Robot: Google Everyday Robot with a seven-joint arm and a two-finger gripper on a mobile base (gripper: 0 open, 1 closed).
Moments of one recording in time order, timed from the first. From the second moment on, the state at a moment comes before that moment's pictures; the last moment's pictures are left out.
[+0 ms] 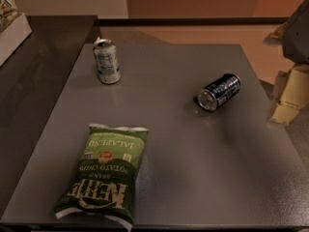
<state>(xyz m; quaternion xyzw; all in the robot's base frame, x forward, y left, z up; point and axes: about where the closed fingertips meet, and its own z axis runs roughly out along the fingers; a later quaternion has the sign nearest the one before) 0.438 -0.217 0.976 -0.60 0.78 -0.03 0.16</state>
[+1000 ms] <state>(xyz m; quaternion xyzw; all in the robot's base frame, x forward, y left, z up) 0.456 -0.214 0.969 -0.63 0.76 -0.03 0.16</state>
